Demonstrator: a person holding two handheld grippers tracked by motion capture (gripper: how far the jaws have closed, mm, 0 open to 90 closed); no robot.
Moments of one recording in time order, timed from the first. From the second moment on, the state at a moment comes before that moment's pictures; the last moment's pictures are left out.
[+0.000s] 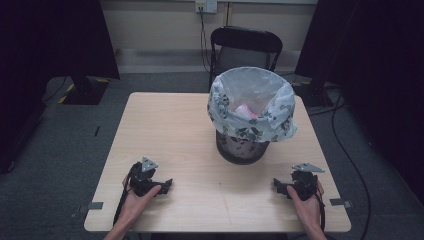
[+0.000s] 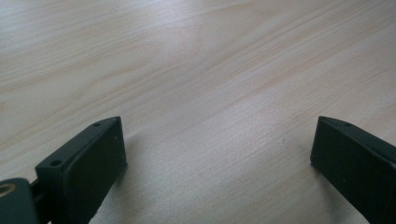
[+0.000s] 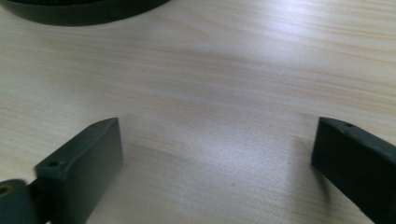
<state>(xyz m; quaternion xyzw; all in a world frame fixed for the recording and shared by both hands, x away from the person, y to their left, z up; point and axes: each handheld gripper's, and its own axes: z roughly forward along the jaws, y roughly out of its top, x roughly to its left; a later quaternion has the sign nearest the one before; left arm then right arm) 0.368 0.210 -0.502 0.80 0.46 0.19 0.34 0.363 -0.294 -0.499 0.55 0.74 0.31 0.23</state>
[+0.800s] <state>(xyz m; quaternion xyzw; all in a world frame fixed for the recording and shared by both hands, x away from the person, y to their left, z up) 0.386 0.161 -0.447 0.82 0.37 0.15 0.42 0.387 -0.300 -0.439 0.46 0.74 0.44 0.21</state>
